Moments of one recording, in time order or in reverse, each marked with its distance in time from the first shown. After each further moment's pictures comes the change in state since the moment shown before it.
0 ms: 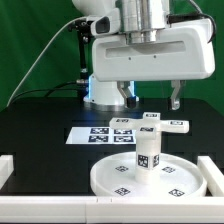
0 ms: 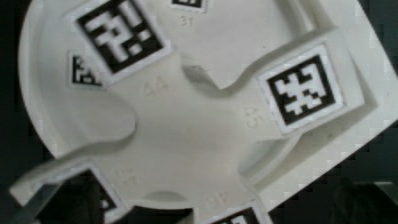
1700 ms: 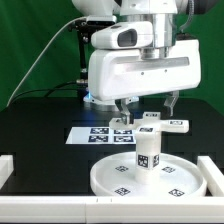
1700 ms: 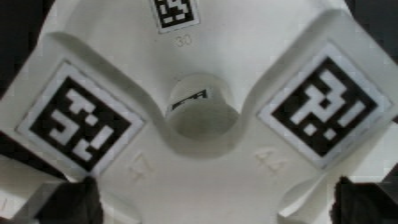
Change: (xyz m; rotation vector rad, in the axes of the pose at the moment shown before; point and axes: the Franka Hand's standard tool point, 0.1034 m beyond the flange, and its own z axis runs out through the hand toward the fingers) arm -0.012 0.011 0.025 -0.066 -0.063 -0.885
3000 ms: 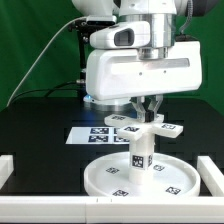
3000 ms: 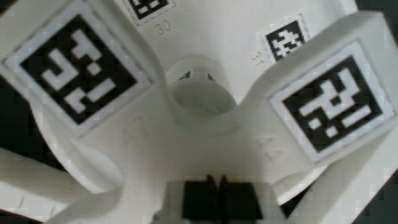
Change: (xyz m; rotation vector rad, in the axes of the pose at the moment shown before) arm 0.003 0.002 -0.001 -0.007 0.009 0.066
